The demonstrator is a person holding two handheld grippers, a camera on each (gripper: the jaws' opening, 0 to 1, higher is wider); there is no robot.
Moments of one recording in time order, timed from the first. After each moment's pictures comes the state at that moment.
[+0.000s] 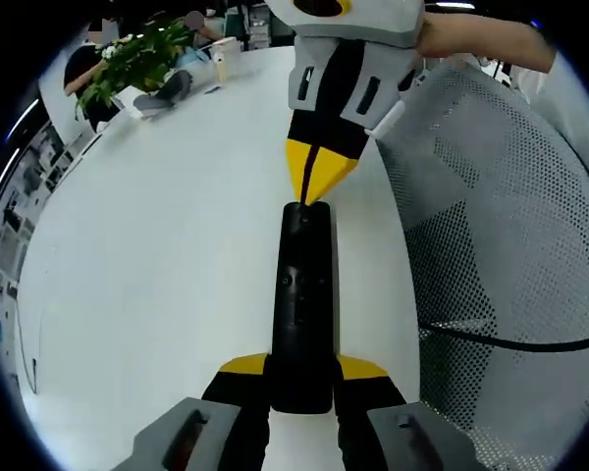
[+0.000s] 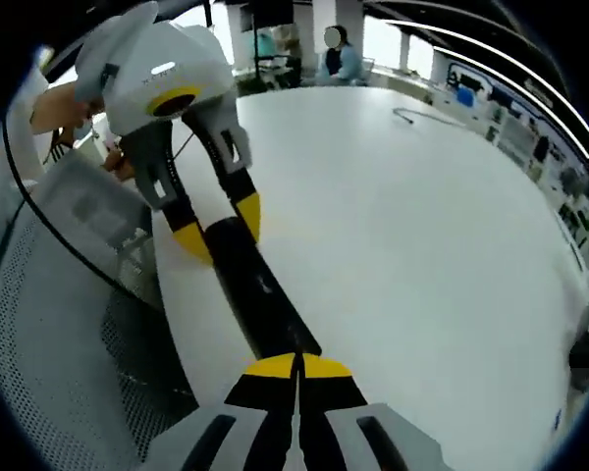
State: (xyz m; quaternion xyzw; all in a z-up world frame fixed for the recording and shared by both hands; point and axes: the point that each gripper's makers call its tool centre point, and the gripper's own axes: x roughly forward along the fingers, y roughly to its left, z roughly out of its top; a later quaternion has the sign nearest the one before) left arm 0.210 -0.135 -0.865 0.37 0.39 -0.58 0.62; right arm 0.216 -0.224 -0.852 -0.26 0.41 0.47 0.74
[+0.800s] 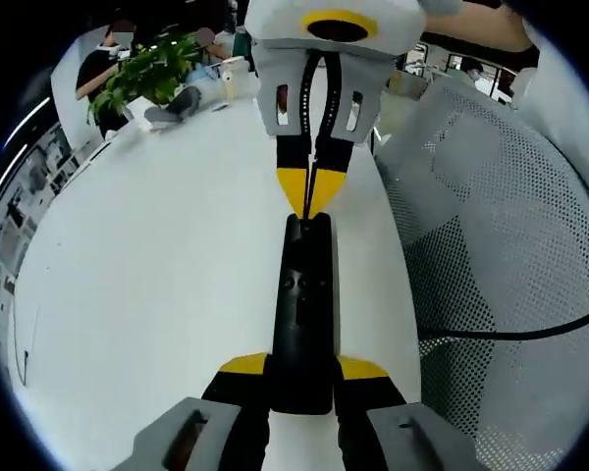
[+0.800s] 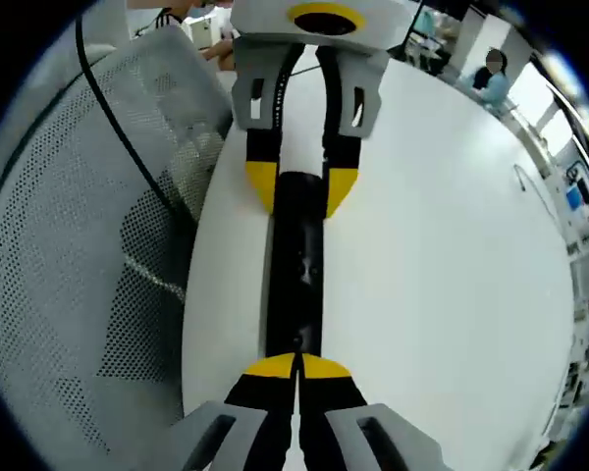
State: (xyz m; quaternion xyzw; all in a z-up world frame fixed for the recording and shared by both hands) left arm 0.210 -0.133 -0.863 0.32 0.35 -0.60 0.64; right arm 0.214 -0.223 -0.855 -0.43 0.40 0.59 0.55
